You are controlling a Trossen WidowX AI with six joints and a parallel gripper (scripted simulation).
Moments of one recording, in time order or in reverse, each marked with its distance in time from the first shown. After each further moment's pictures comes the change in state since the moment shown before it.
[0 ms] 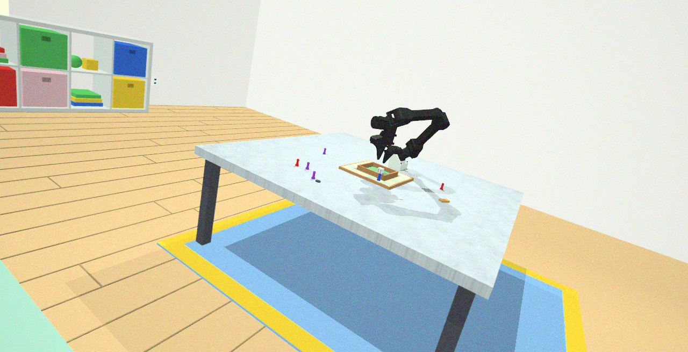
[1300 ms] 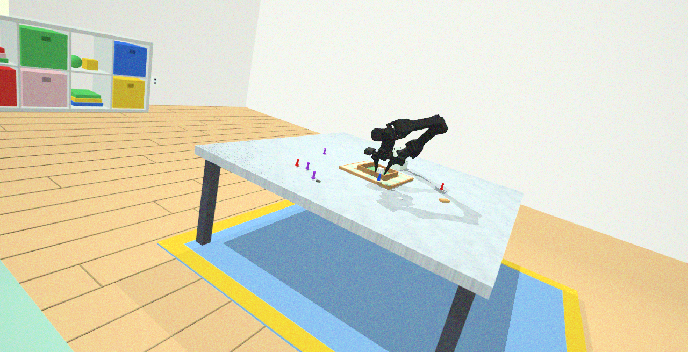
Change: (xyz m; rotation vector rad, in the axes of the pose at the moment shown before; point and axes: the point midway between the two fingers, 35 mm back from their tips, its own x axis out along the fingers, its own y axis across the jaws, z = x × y) arm 0.040 0.052 0.029 -0.649 -0.020 0.044
